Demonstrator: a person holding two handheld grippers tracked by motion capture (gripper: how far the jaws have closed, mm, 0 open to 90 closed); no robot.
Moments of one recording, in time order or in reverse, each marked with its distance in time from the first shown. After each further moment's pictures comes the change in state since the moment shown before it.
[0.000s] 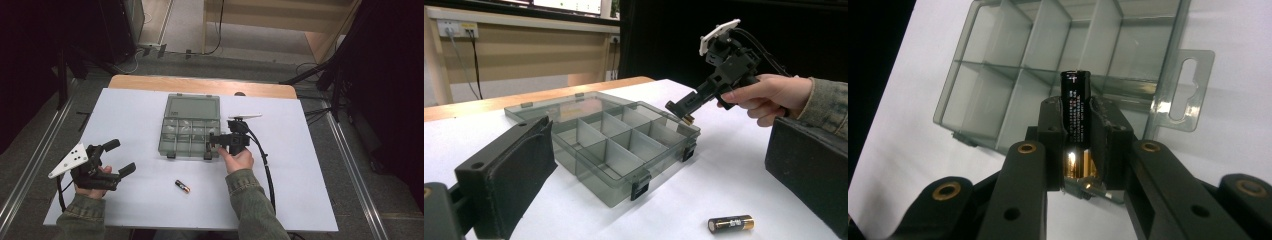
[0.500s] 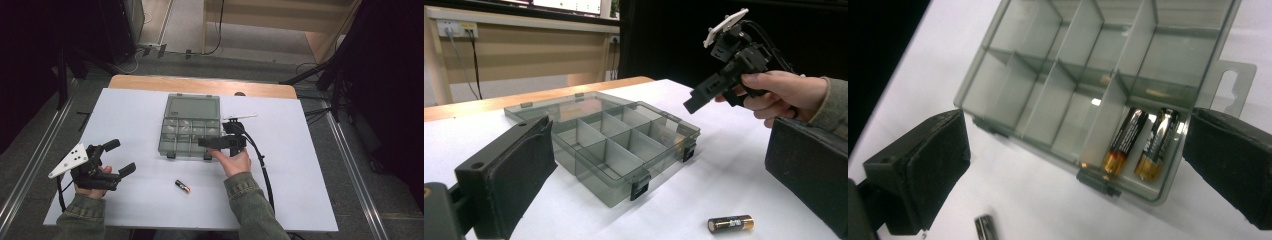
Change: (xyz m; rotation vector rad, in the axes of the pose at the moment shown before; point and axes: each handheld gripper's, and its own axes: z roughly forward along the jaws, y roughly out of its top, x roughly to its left) left arm 0.000 0.000 0.000 0.000 -0.001 -0.001; right arm 0.019 -0.008 -0.004 -0.004 0.010 -0.147
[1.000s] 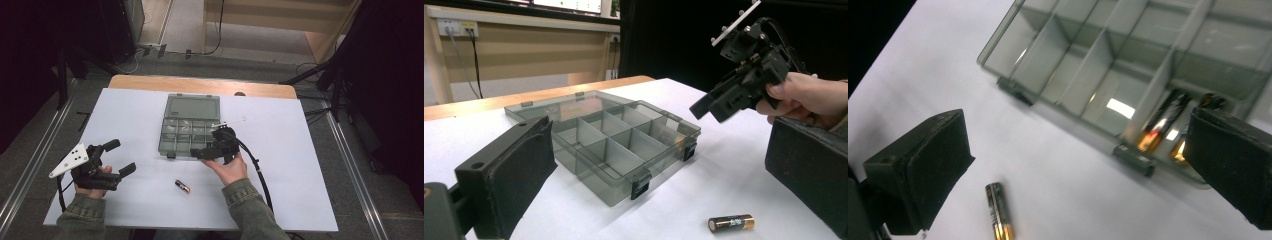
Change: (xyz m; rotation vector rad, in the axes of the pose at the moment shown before) left arm 0.000 0.000 0.000 0.003 0.003 0.000; right arm 0.028 -0.014 0.003 0.060 0.008 -0.134
